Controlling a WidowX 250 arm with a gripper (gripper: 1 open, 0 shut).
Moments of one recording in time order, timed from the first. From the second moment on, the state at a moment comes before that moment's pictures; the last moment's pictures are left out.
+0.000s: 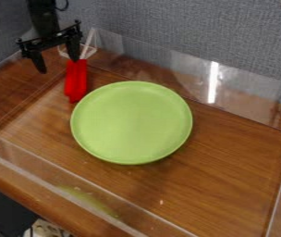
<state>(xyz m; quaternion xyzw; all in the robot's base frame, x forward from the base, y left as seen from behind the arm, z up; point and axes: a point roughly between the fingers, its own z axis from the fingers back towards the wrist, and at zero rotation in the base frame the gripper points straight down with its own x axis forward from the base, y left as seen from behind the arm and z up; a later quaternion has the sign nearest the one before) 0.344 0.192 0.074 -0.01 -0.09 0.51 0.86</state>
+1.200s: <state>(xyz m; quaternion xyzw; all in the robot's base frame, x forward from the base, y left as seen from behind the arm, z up) 0.350 0.189 0.126 -0.07 -0.11 0.56 0.82</state>
